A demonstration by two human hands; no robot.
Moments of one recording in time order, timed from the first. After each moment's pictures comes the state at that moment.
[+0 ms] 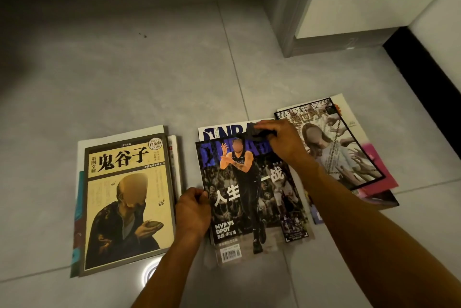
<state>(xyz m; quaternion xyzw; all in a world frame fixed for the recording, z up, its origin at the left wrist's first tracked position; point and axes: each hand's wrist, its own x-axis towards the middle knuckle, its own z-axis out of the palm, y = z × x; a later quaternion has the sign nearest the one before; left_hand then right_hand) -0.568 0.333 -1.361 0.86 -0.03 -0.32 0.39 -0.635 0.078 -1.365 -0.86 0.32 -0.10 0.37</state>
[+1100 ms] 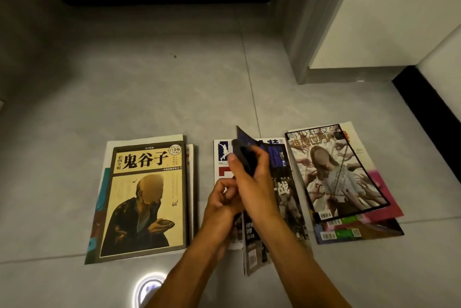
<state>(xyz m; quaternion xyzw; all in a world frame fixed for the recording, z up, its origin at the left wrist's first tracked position) -0.600 0.321 -1.280 0.59 -0.02 -0.47 0.65 -0.627 0.236 -1.276 -0.61 0.42 -0.18 0.65</state>
